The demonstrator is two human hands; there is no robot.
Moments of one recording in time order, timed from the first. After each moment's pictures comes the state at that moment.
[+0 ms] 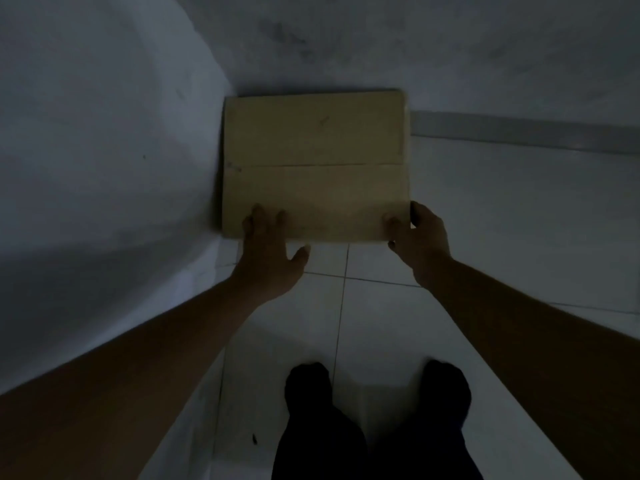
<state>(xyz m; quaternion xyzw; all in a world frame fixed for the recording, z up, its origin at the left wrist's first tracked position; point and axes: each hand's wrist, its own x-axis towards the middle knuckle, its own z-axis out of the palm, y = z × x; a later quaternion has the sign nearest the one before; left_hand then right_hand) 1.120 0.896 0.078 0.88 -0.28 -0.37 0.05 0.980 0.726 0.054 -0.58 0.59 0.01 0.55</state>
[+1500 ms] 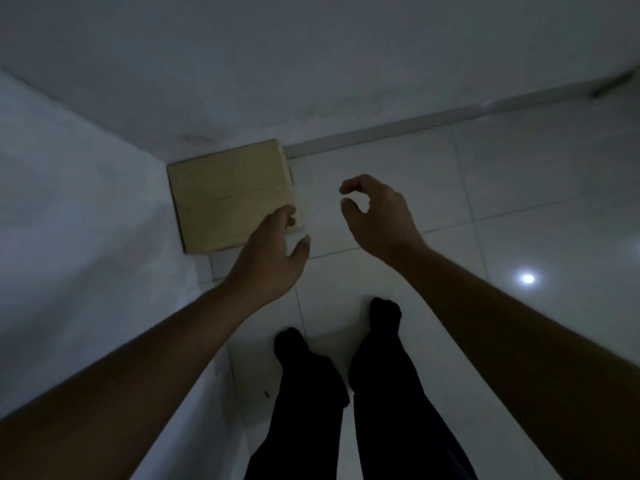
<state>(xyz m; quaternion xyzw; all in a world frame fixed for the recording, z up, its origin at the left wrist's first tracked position) 1.002 0.820 0.351 0.79 -0.43 -0.39 0.19 0.866 0.707 0.355 -0.71 0.53 -0.09 0.46</state>
